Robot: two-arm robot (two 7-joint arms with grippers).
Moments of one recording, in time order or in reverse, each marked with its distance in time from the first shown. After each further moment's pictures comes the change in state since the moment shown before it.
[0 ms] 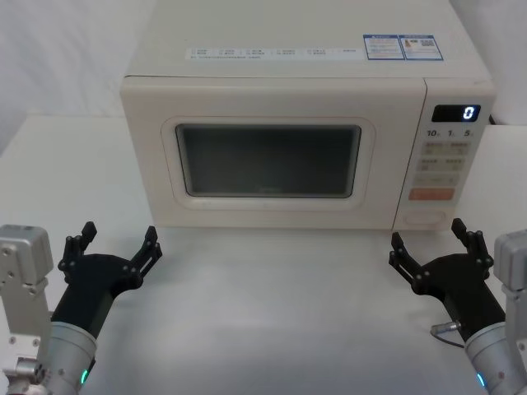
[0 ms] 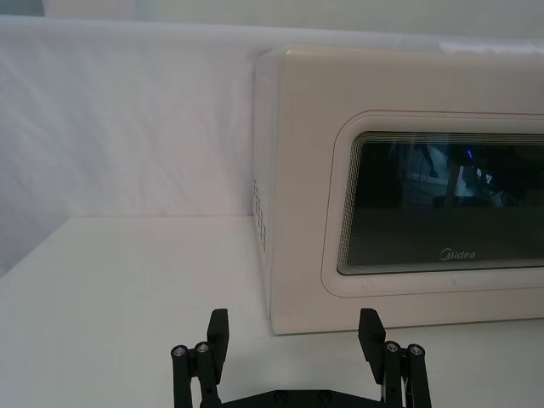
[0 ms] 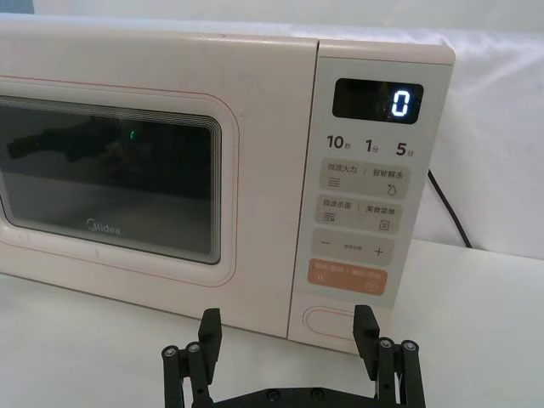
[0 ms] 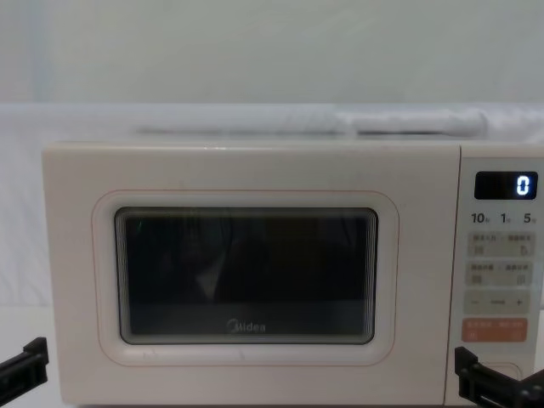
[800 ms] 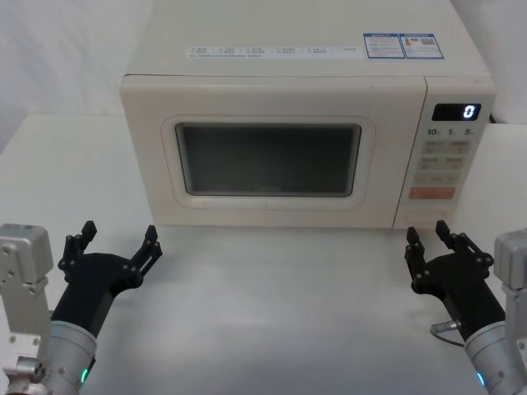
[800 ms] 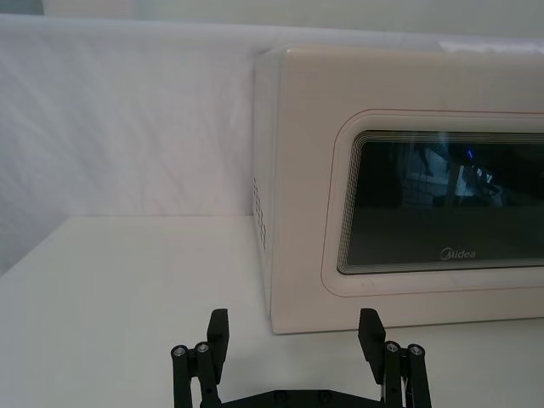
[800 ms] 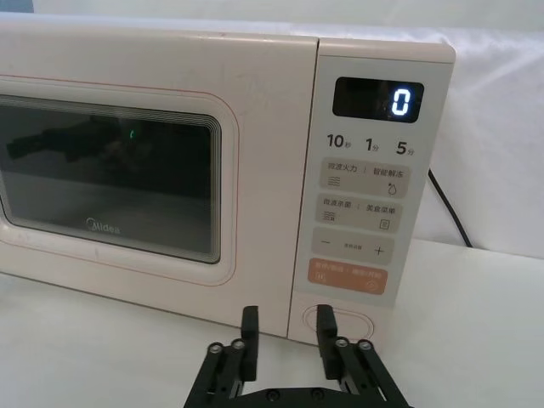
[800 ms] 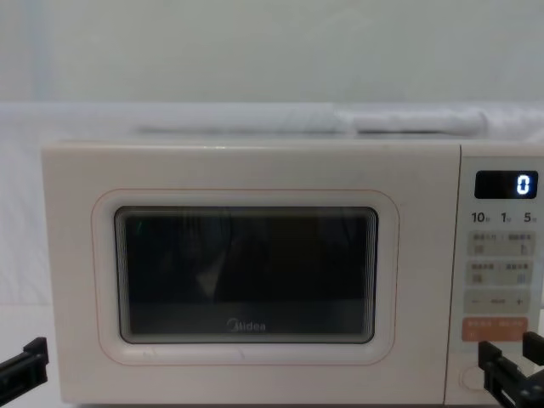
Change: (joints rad) left arm 0.000 0.000 0.000 0.000 0.000 0.000 0.000; right arm 0.000 0.000 0.000 0.000 0.000 0.000 0.000
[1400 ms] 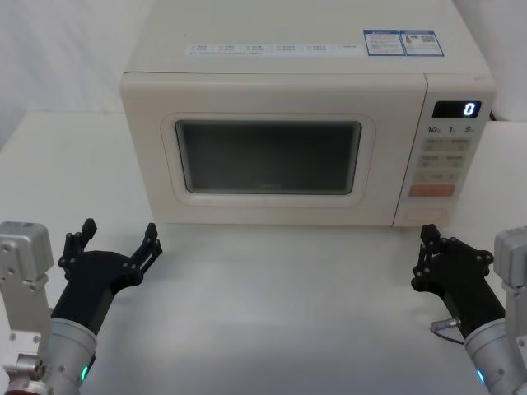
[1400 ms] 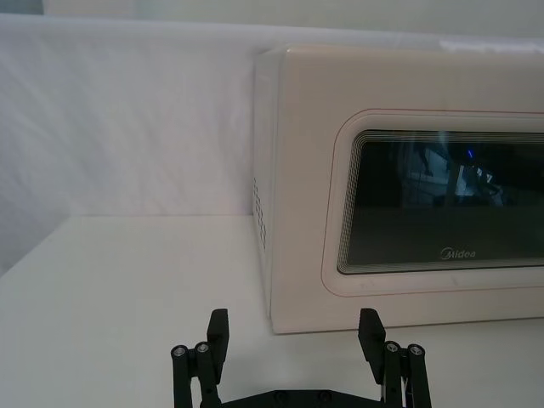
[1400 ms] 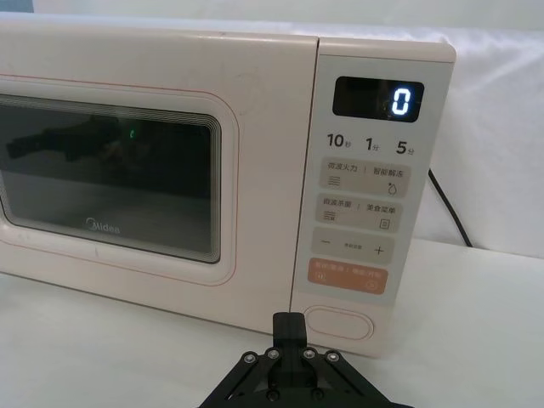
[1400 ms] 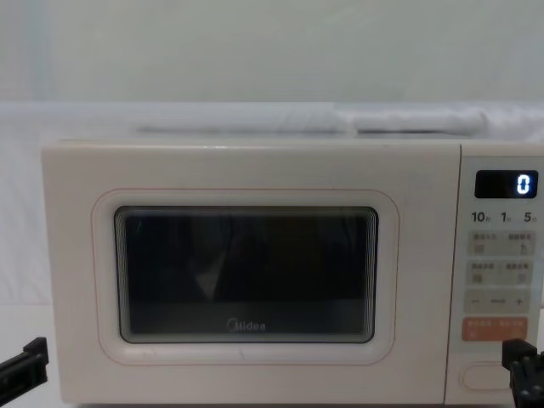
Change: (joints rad) left arm 0.000 0.000 0.000 0.000 0.000 0.000 0.000; right arm 0.000 0.000 0.000 0.000 0.000 0.000 0.000
